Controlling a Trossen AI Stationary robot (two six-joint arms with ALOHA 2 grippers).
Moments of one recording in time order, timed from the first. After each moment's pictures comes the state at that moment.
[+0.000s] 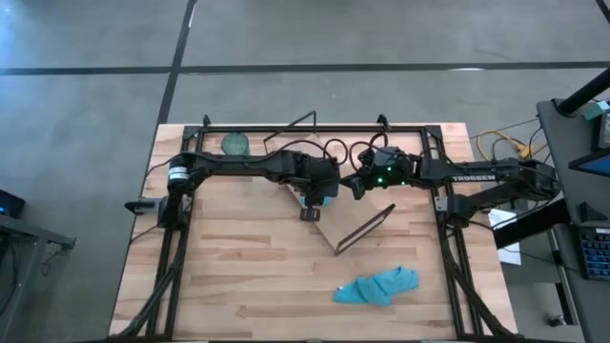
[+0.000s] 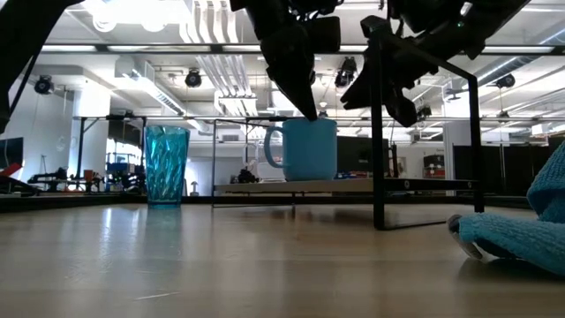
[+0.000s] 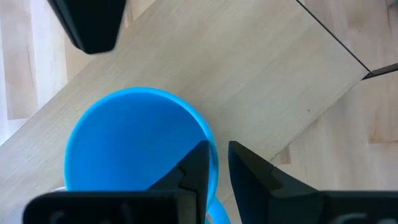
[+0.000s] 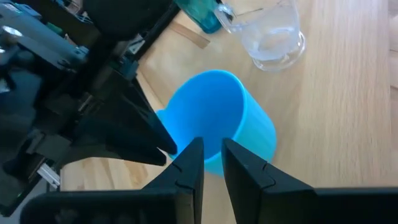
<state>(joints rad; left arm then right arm) 0.08 1.99 1.84 -0.93 0.00 0.22 -0.22 1.22 0.70 0.00 -0.08 0.70</state>
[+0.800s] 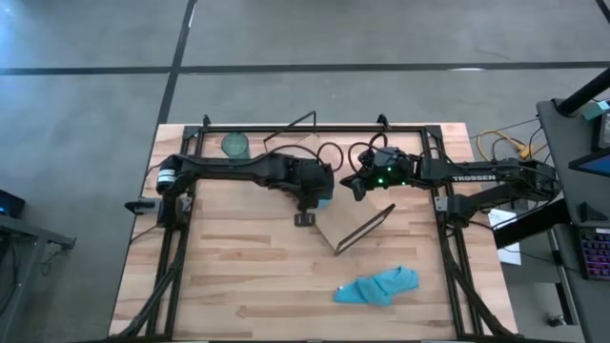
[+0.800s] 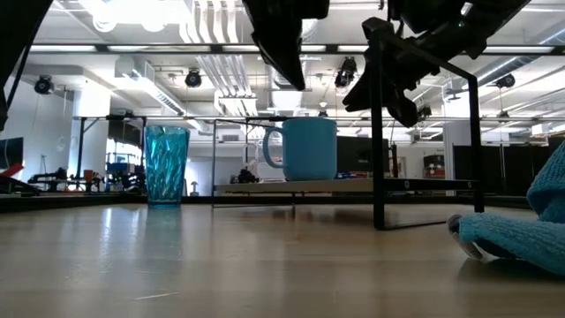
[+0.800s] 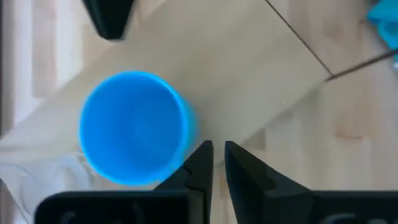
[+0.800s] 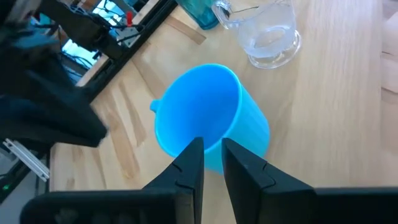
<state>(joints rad) 0.00 1.91 1.87 -1.04 -0.08 0.08 -0.22 1.21 0.70 -0.02 -0.08 0.66</state>
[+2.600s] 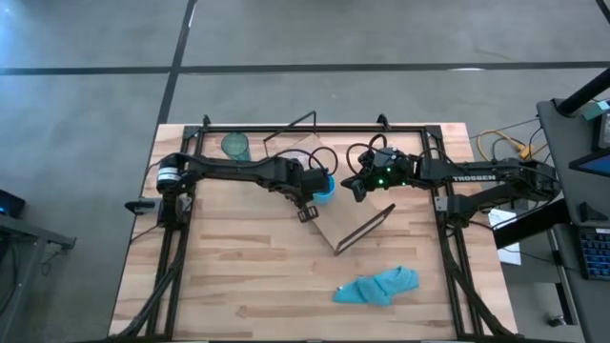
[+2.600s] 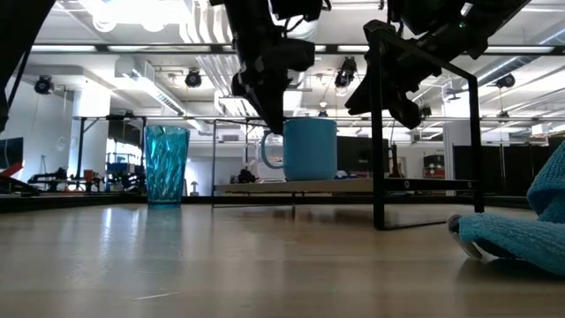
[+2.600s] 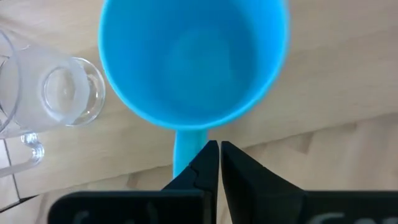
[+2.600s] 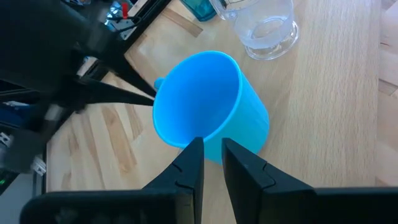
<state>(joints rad) 0.05 1.90 1.69 -0.98 -0.19 -0.28 -0.22 1.21 0.70 -0.05 -0.09 0.65</state>
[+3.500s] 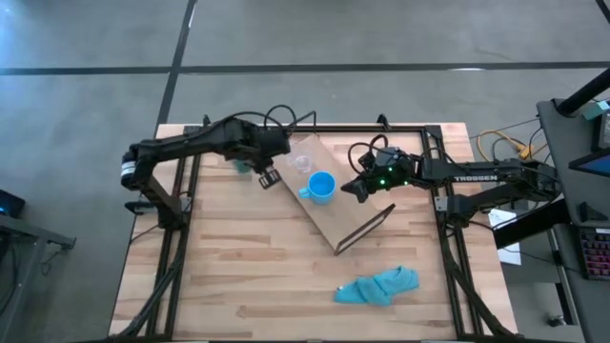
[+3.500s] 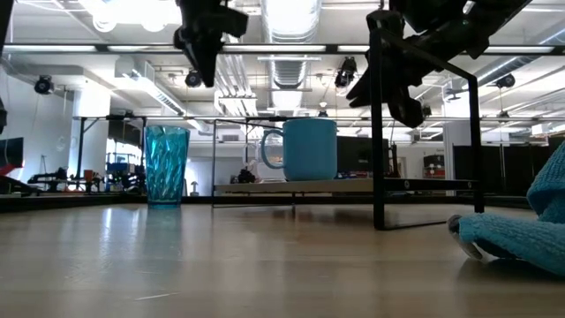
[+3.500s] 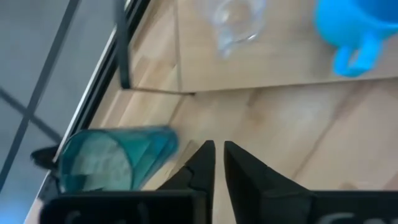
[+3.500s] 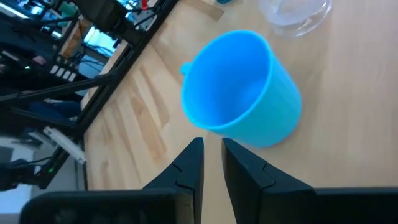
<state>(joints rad) 0.23 1.61 1.70 -1.38 -0.33 -0.27 -0.22 1.20 0.70 -0.05 -0.19 0.75</state>
